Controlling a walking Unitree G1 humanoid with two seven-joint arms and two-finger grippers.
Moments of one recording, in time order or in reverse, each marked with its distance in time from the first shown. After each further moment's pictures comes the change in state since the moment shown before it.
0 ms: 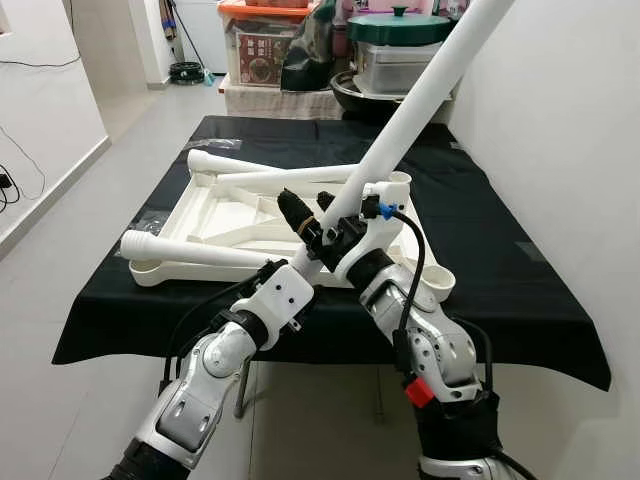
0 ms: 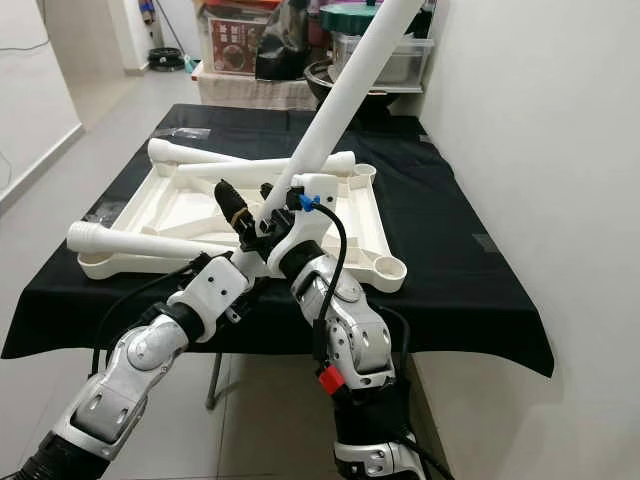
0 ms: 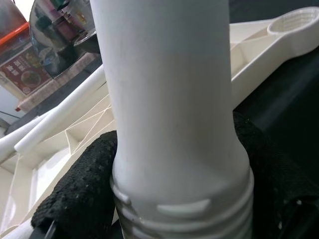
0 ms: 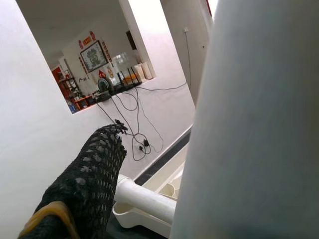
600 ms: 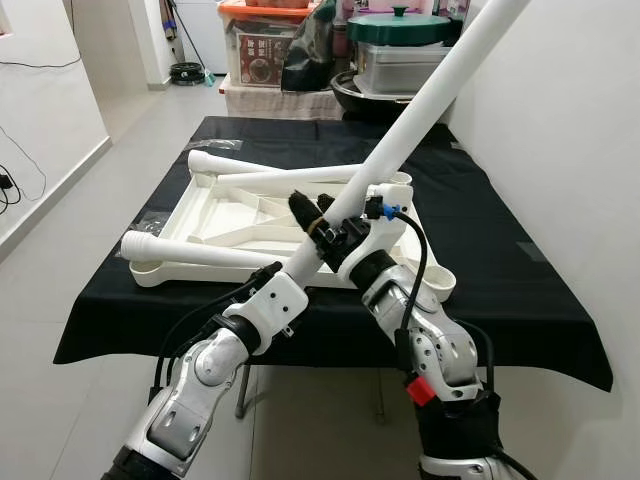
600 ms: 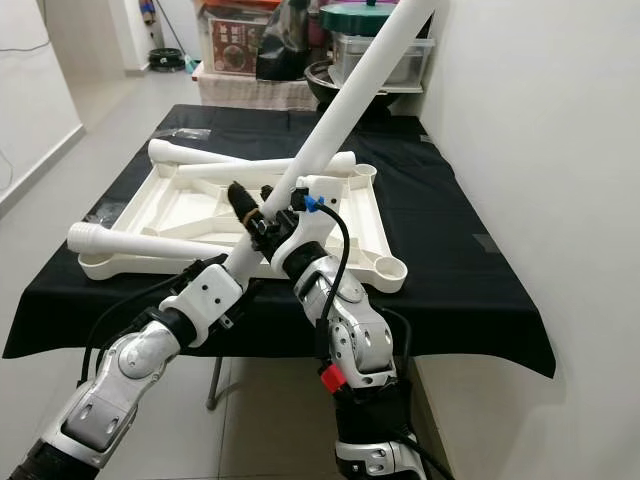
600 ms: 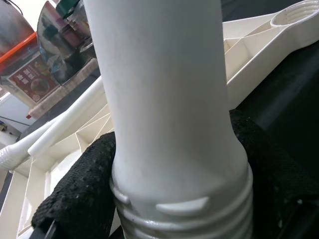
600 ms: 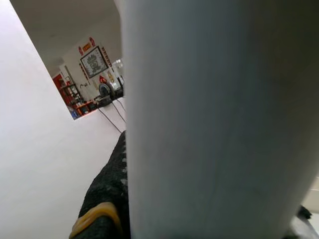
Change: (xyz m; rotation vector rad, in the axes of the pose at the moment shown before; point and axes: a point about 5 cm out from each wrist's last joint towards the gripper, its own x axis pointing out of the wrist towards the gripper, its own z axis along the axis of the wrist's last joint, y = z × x) left arm -0.008 0.002 -0.004 0.047 -0.018 0.004; right arm -0.001 -0.003 0.000 0.030 -0.011 -0.007
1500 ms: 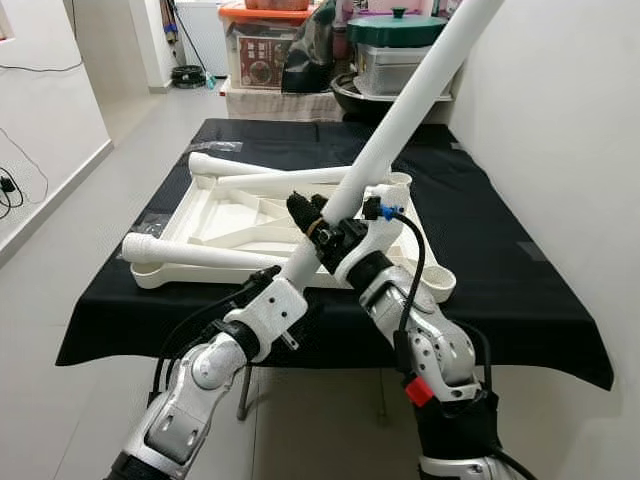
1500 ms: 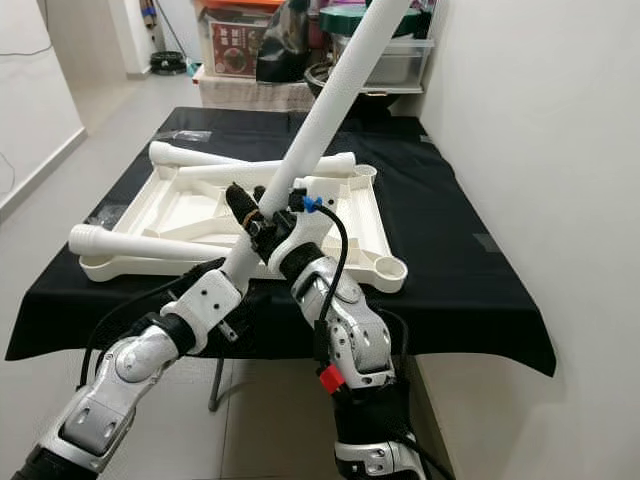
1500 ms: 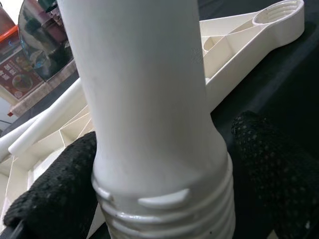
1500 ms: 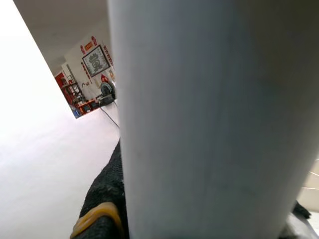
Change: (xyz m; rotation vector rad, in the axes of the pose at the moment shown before) left arm -0.002 0.001 -0.004 -0.046 0.015 -0.012; right arm 0.001 0.001 -0.002 0.004 0.006 0.004
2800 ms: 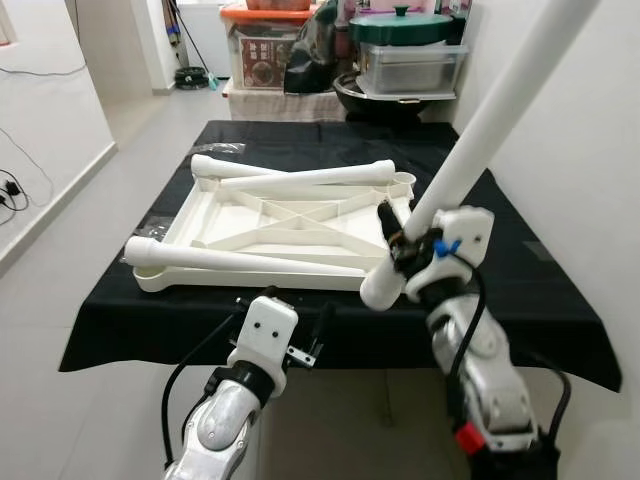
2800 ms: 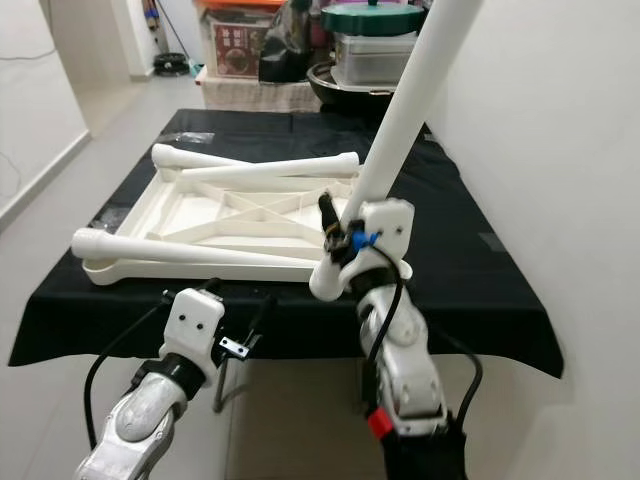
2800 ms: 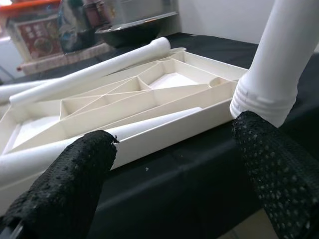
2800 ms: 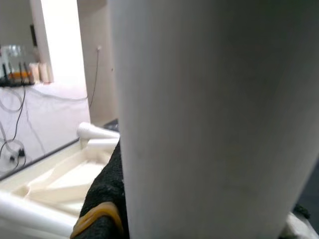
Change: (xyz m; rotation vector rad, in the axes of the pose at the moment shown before) left arm -0.036 -0.033 0.017 -0.369 -0.047 0.221; right arm -0.065 -0.048 0.010 -0.475 -0.102 -0.349
